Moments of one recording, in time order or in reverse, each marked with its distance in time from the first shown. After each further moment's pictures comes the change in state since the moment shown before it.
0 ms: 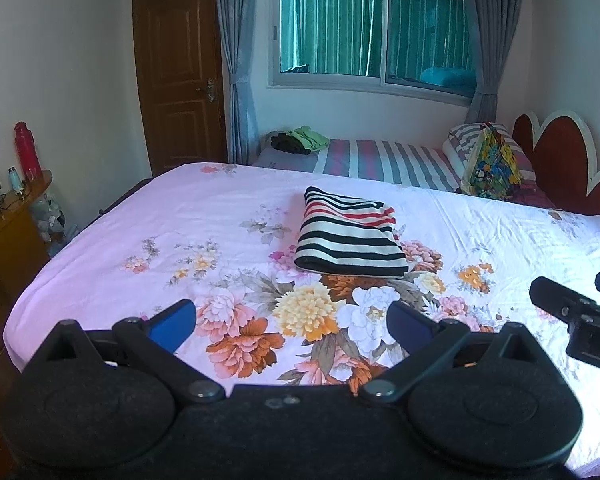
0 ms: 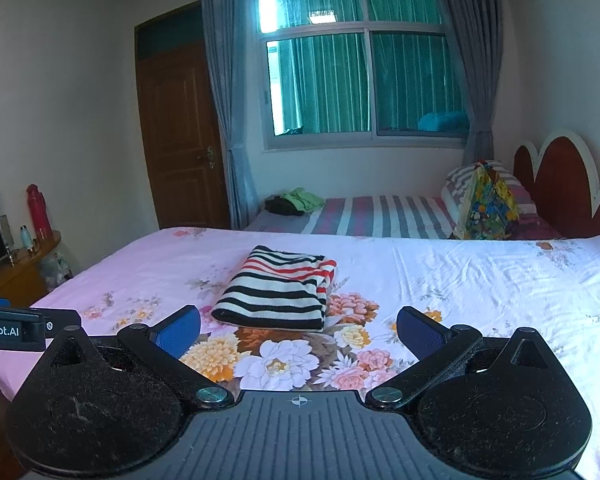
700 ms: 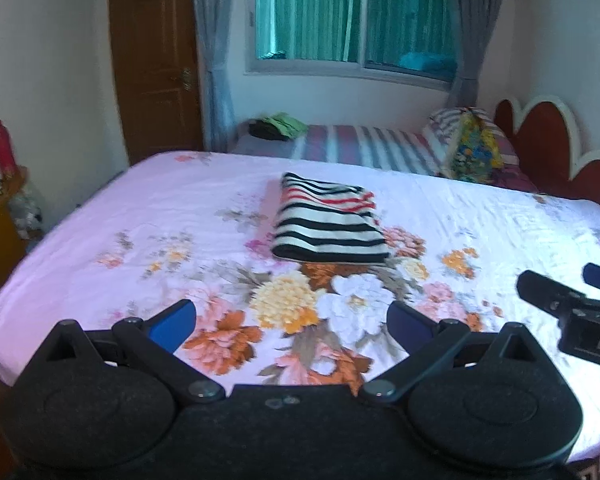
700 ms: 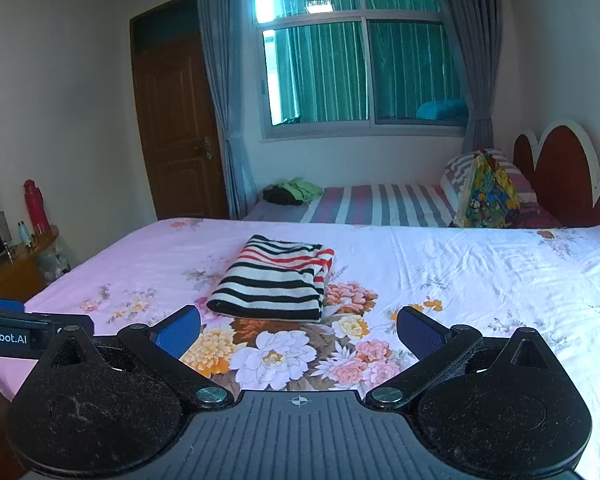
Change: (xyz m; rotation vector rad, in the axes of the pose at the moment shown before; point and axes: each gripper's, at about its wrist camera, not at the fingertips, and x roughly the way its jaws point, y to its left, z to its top) left arm 0.021 -0.007 -0.002 0.025 0.045 -0.085; right arm 0.013 -0.004 -0.005 0.012 0.037 -0.002
